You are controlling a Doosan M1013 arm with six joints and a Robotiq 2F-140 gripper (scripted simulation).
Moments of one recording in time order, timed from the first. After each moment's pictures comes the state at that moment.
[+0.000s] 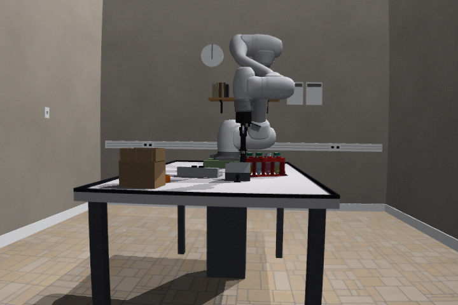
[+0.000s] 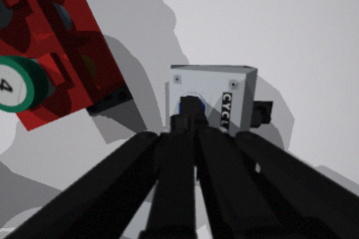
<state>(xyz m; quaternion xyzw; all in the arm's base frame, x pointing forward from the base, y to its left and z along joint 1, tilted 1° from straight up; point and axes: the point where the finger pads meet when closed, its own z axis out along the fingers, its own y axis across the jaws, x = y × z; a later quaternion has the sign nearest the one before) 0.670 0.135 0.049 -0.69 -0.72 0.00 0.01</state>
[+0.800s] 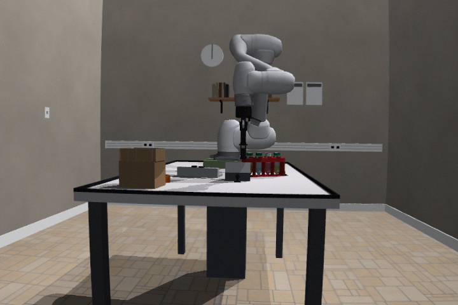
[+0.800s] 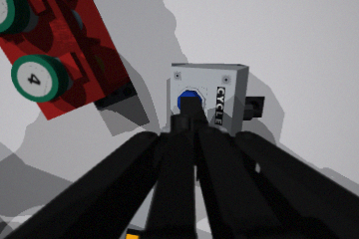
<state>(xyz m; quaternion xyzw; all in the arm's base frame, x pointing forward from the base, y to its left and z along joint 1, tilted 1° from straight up) 0.670 0.135 0.074 -0.69 -0.72 0.00 0.01</state>
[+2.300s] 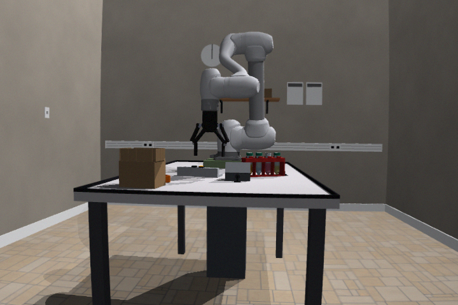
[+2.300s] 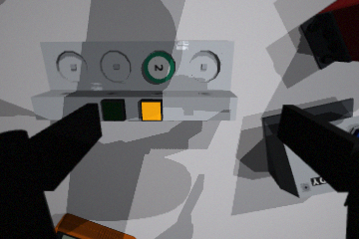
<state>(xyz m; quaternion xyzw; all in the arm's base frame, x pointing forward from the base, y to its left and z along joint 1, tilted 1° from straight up) 0.601 -0.039 0.059 -0.10 -0.99 0.00 0.01</state>
